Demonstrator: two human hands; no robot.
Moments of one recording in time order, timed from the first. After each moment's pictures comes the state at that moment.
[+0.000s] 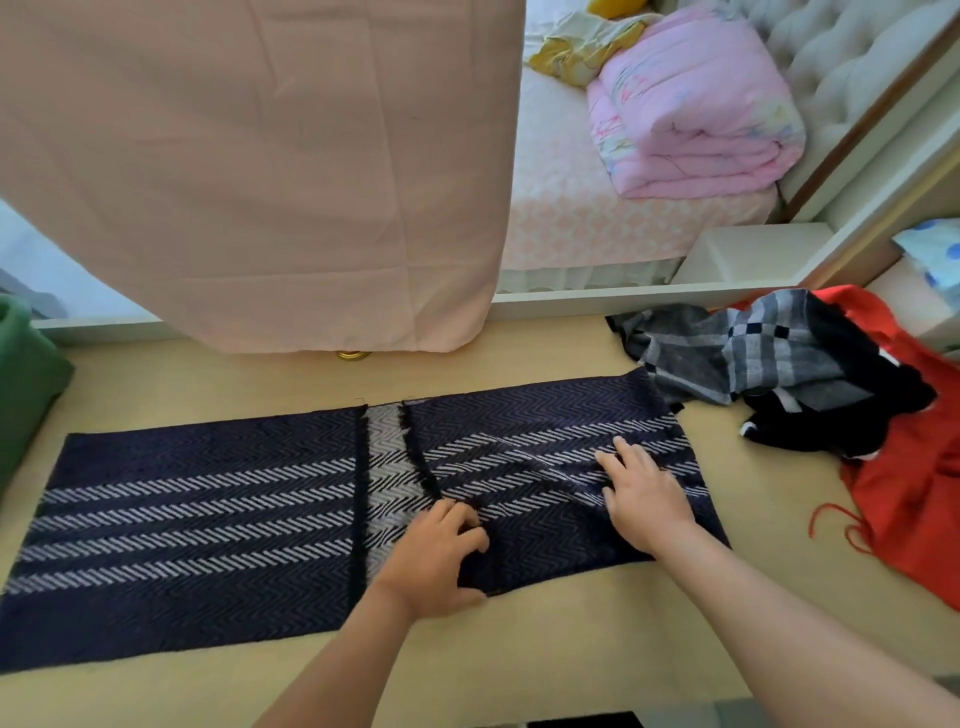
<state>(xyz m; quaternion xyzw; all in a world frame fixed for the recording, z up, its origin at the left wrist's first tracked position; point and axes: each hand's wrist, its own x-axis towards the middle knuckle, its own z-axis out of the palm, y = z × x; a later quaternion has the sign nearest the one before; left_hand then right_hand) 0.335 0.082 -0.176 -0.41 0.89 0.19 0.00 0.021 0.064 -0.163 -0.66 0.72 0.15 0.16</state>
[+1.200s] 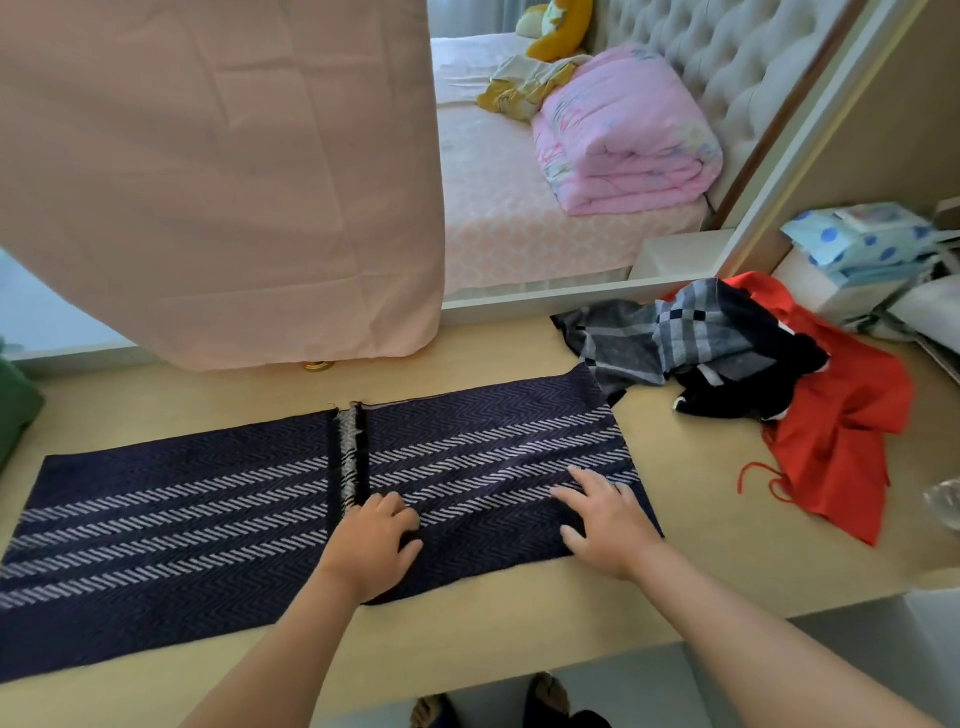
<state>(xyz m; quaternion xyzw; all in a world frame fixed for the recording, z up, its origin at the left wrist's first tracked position) 0.349 0.095 -0.145 -0.49 0.86 0.13 0.12 0.013 0.146 -0.146 -0.70 0.67 0.06 0.23</state>
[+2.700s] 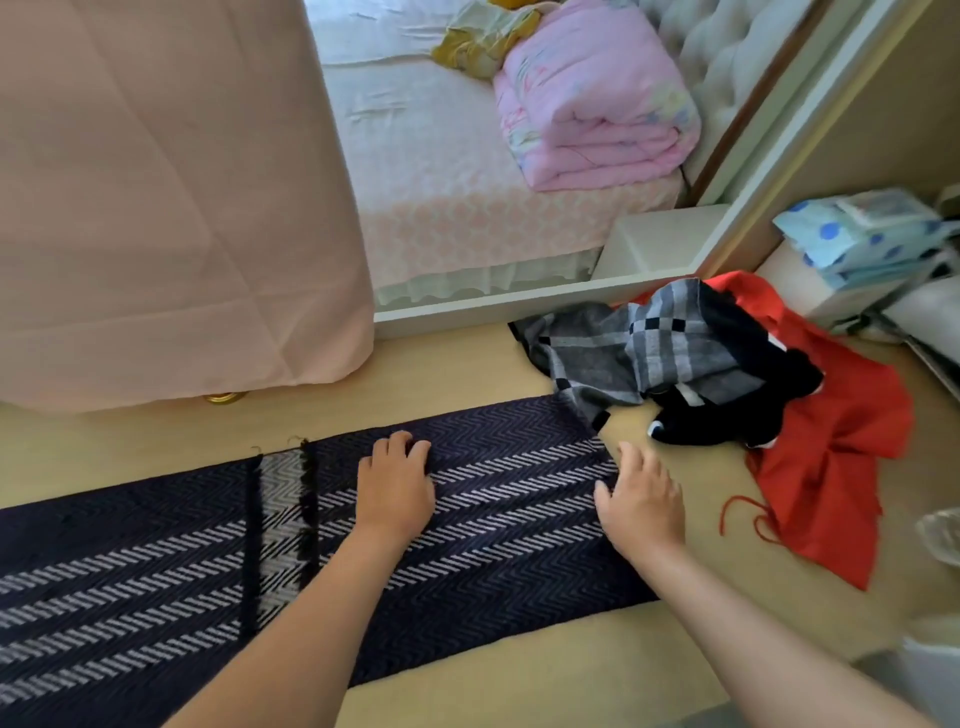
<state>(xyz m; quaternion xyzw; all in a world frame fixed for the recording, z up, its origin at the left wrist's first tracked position) 0.209 -0.024 -0.171 -0.60 0.79 0.14 0.03 -0.070 0.075 -0.168 -0.51 0.85 -0.03 0.09</state>
